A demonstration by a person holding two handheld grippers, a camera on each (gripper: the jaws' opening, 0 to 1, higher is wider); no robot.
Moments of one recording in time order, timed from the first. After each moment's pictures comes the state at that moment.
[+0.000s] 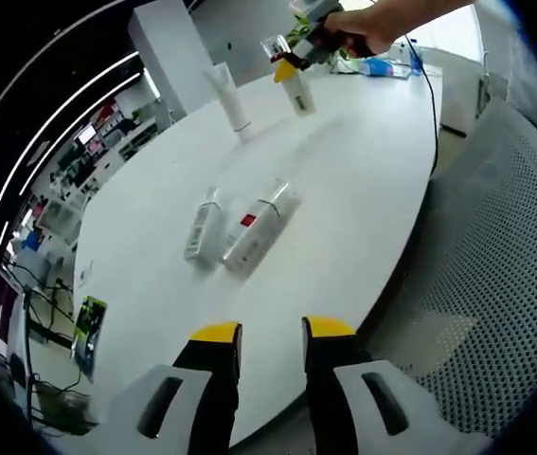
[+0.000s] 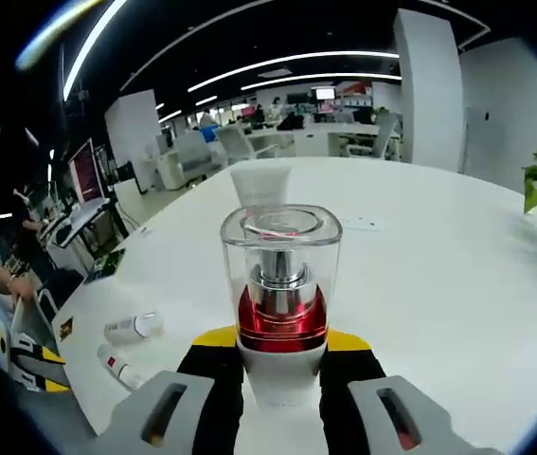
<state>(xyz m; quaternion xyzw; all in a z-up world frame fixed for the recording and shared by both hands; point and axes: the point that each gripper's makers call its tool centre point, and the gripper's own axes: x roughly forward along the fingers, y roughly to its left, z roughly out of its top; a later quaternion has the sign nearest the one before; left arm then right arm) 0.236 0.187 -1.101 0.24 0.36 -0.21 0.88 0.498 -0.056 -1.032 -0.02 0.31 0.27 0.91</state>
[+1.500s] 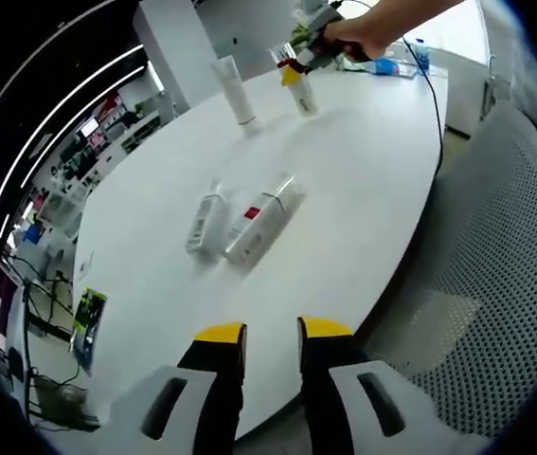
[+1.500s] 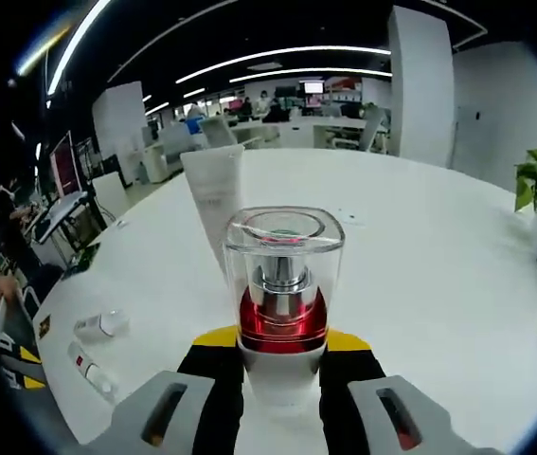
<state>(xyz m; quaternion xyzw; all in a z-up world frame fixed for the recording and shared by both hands) 0.236 0.190 -1.103 0.24 0.37 -0.20 0.88 0.533 -0.071 -1.052 -0.04 0.32 0.24 0.92</state>
